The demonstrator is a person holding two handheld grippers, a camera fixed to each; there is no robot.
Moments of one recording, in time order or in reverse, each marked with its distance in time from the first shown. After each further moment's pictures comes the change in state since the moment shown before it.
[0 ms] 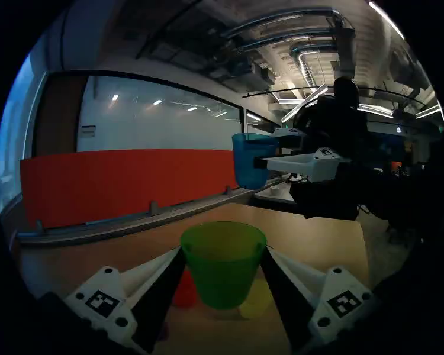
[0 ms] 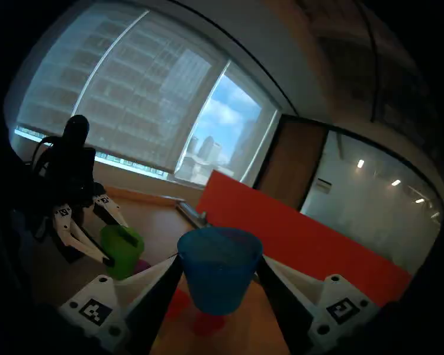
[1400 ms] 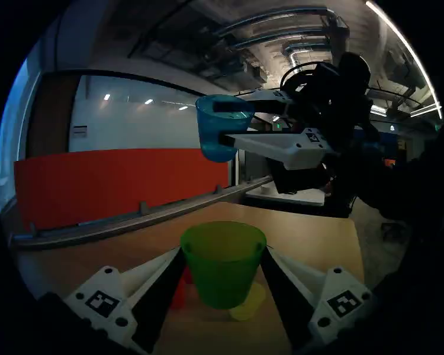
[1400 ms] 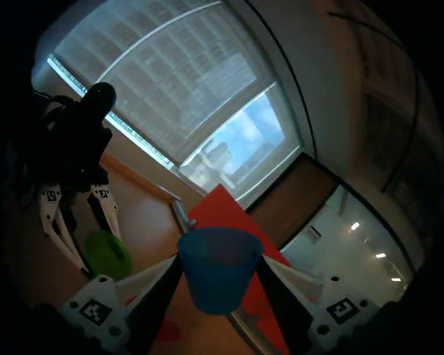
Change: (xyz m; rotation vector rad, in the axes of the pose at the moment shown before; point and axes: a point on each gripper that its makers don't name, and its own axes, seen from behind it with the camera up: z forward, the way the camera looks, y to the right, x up) left arm -0.002 0.017 0.013 -0.044 -0.007 0.009; right arm 0.049 -0.011 0.028 -0.004 0.033 -0.398
